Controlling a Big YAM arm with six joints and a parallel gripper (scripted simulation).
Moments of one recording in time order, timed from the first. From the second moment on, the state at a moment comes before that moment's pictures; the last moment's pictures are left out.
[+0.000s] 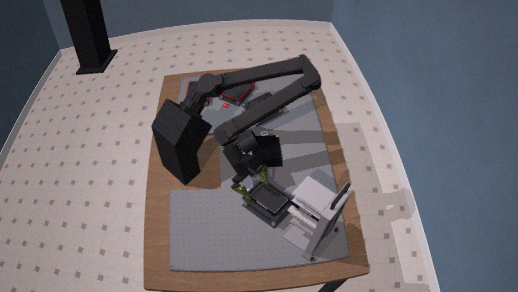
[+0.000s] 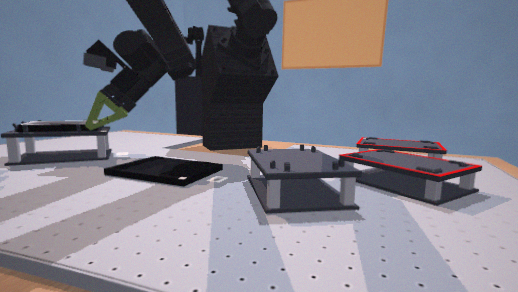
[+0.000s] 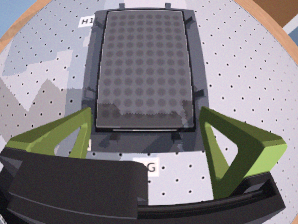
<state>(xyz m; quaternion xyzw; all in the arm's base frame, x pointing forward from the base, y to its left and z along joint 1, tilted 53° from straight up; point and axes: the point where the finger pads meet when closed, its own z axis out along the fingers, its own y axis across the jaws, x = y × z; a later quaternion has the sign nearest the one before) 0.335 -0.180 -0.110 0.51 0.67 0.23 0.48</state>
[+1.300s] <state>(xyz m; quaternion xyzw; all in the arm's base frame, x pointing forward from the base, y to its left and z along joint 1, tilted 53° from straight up) 0.295 -0.206 -0.073 0.52 0.67 0.23 0.48</state>
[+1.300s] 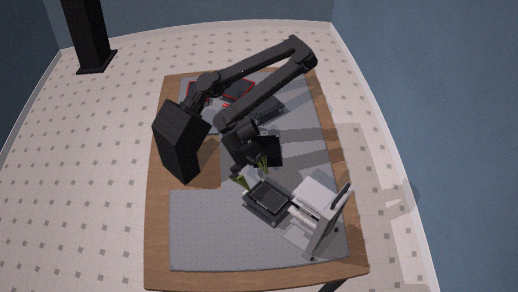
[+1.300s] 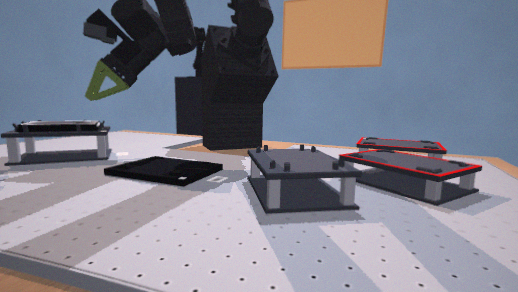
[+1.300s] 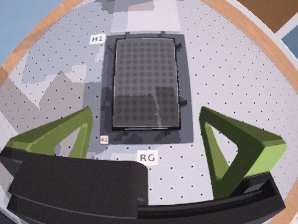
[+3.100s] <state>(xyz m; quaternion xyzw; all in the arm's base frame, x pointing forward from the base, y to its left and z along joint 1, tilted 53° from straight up) 0.333 -0.247 -0.076 0.39 0.81 0.41 0.19</state>
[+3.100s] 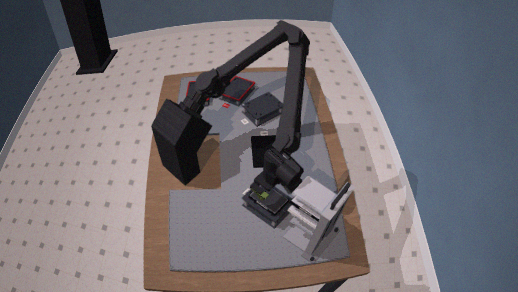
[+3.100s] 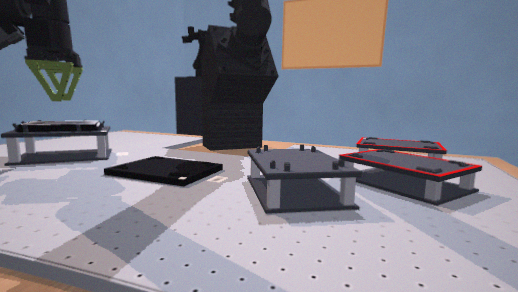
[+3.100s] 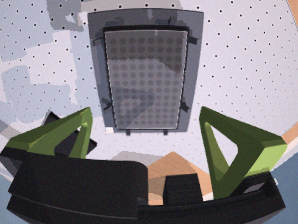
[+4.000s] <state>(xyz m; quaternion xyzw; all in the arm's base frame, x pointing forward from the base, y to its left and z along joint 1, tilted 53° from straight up) 0.353 -0.232 -0.095 0.38 0.81 0.40 0.19</state>
